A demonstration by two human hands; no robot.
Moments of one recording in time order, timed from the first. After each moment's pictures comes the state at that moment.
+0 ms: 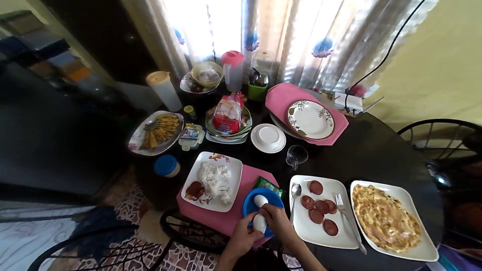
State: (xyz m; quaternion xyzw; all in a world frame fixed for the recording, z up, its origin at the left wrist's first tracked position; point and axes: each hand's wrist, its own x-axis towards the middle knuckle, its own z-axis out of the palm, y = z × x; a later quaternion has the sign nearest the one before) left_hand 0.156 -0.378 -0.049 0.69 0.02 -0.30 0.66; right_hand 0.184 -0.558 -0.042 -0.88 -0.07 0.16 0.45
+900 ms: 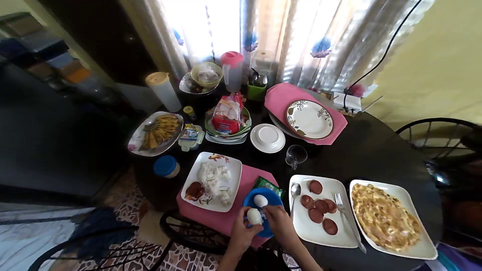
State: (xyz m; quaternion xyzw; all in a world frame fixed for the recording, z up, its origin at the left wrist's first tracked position) left_hand 0.154 -0.387 -0.054 0.68 0.12 -0.18 0.70; right_hand 0.173 -0.556 -0.032 -0.90 0.00 0.16 0.41
